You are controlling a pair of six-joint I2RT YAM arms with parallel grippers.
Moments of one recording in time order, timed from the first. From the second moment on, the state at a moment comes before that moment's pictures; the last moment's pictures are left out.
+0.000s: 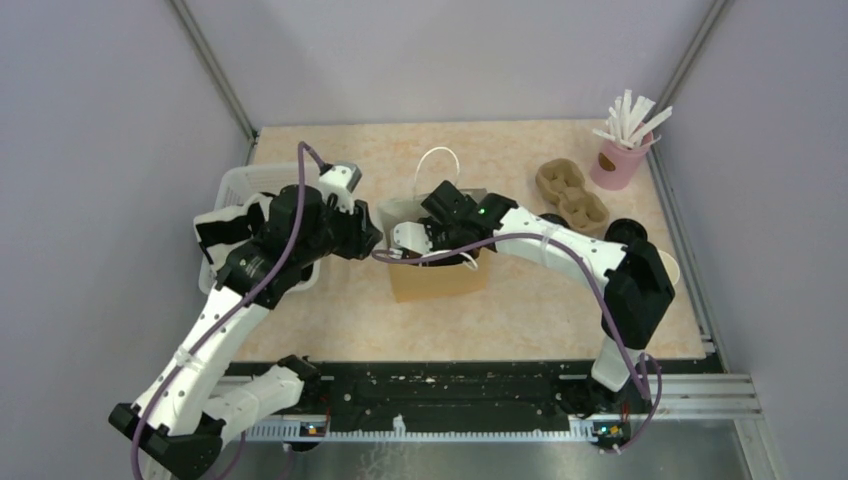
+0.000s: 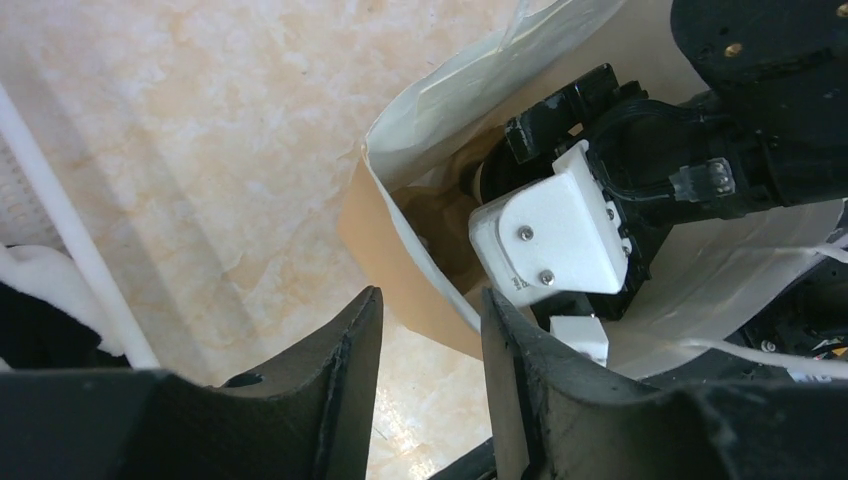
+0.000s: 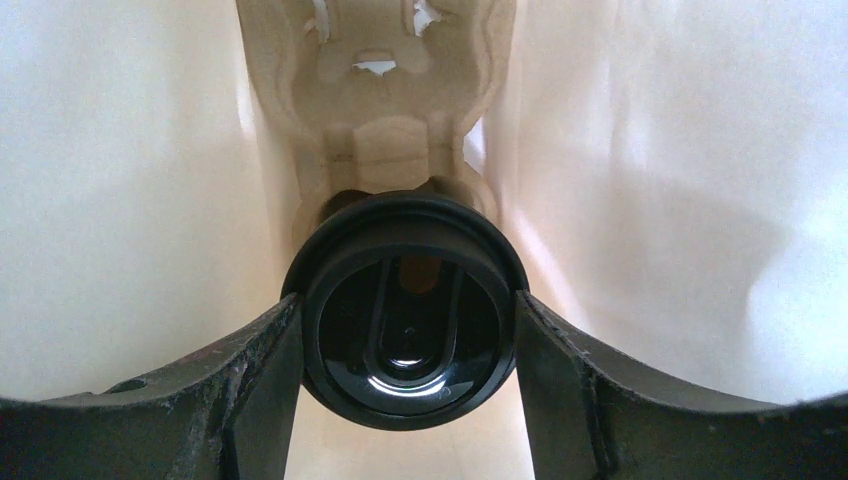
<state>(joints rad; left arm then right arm) -0.51 0.96 1.16 -0.72 0.10 -0.21 0.90 1.74 1.49 -0.84 -0.08 -0.80</state>
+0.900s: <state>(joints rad) -0.51 0.85 1.16 -0.73 0.04 -0.17 0.92 1.83 1.67 -1.07 -0.06 -0.71</state>
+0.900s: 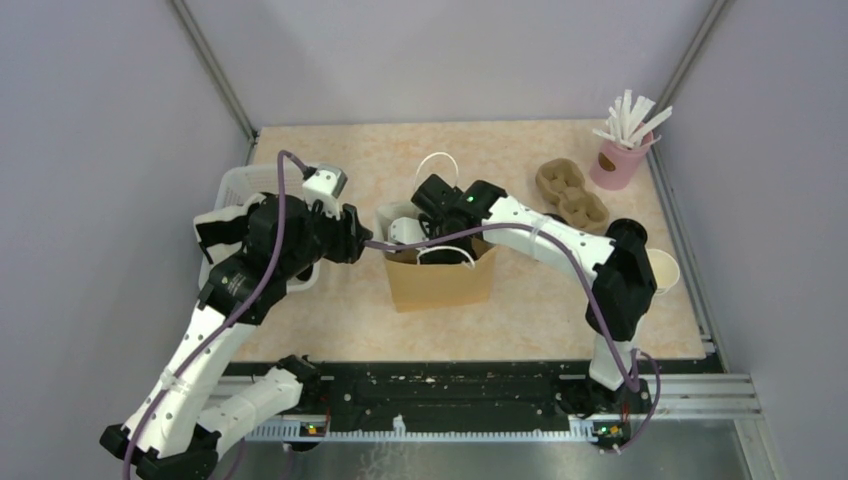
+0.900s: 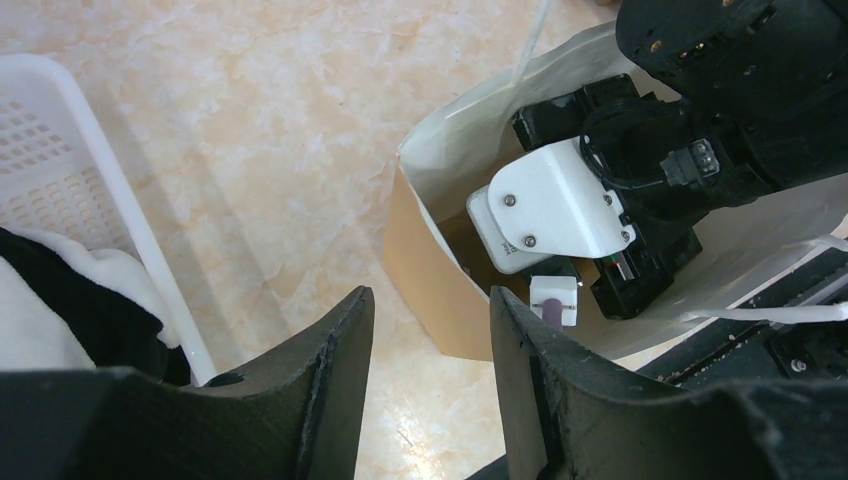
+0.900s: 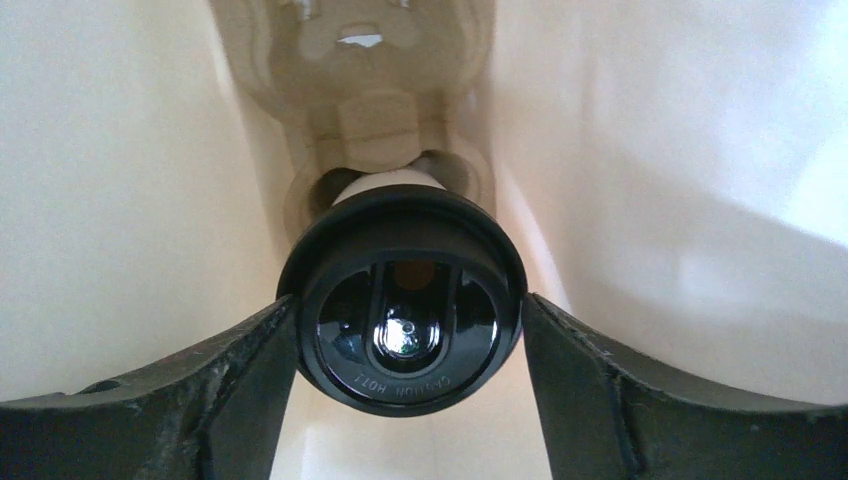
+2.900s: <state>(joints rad) -0.51 1.00 1.20 -0.73 0.31 -0.40 0.91 1.56 2.21 -1.34 0.44 0.14</state>
